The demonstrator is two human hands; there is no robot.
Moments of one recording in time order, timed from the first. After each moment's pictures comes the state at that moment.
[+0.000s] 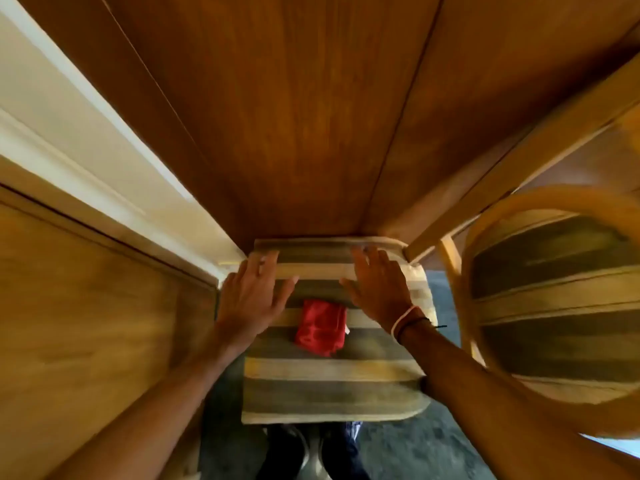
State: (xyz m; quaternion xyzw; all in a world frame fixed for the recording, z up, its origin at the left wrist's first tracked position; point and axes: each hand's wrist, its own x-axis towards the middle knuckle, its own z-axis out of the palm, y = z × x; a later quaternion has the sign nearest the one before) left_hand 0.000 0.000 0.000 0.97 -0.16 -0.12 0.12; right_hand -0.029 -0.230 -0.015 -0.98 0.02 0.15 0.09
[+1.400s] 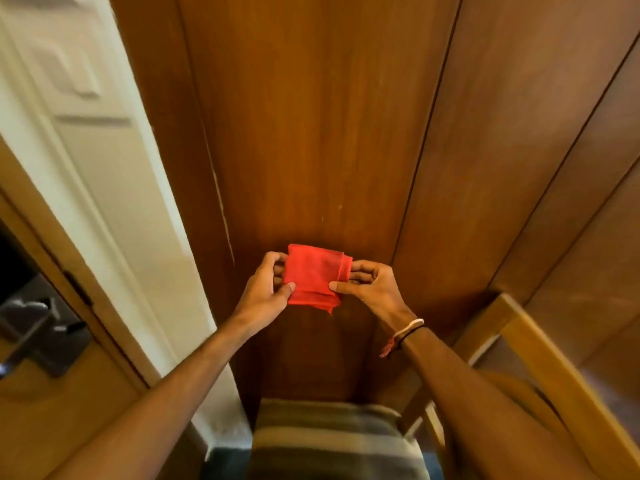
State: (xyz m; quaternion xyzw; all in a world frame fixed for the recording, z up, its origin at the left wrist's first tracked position) left_hand 0.117 -0.018 0.283 0.84 -0.14 0.02 0.52; right_hand 0.102 -0.237 0.280 -0.76 0.03 -0.04 0.65
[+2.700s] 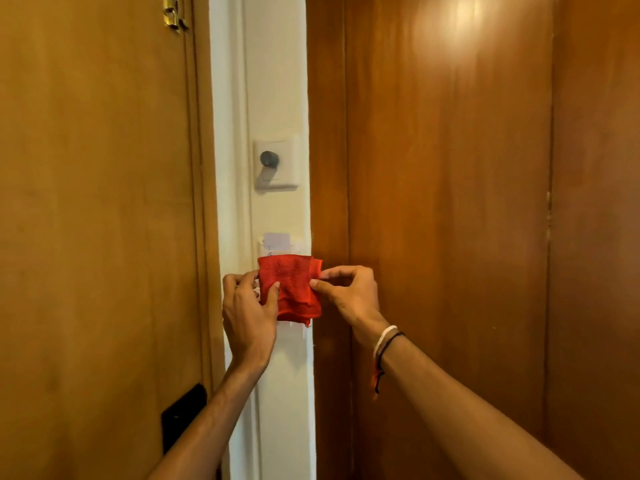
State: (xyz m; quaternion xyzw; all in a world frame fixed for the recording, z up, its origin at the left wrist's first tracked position) left_hand 0.136 0.148 0.564 0.74 0.04 0.56 0.38; right_hand 0.160 -0.004 0.591 -0.70 -0.16 -0.23 0.65
